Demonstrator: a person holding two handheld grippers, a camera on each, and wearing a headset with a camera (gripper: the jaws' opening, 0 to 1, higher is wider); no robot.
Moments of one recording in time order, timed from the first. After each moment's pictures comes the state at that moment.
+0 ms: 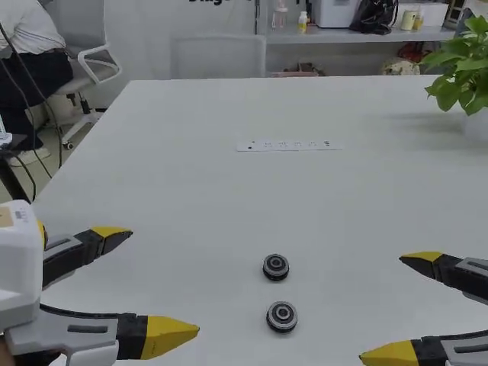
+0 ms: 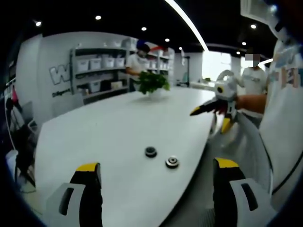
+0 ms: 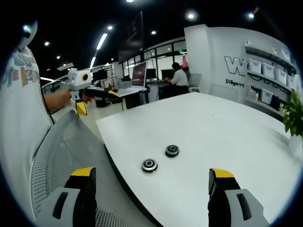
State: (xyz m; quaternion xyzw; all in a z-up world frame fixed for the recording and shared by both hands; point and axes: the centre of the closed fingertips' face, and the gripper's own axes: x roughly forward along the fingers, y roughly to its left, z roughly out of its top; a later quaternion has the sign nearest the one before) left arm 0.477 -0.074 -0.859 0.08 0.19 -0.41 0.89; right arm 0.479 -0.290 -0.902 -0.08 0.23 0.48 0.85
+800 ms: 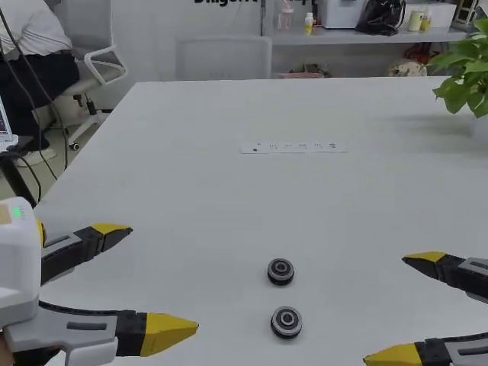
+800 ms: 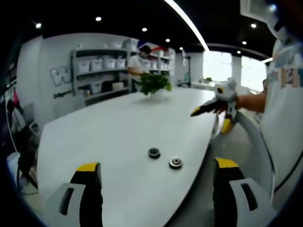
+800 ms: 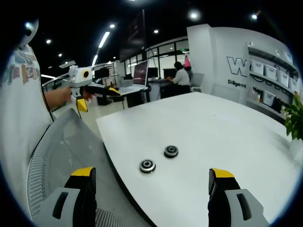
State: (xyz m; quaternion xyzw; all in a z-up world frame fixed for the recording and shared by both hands) left arm 0.485 -0.069 -0.855 0.08 0.18 -0.40 0.89; right arm 0.486 -0.289 -0.904 -0.09 0.23 0.48 0.84
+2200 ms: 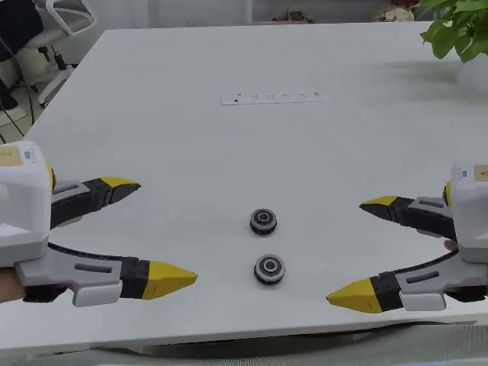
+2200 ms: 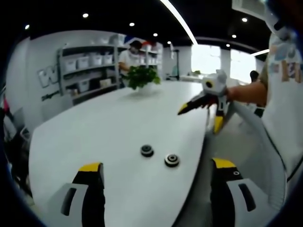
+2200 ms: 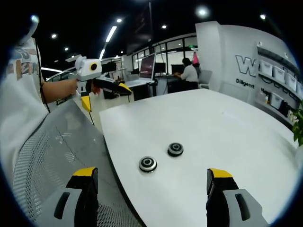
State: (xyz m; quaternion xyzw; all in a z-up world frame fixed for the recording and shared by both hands) left arm 0.499 -0.093 -0.881 0.11 0.20 -0.45 0.86; right arm 0.498 -0.271 -0.928 -0.11 0.24 0.51 0.82
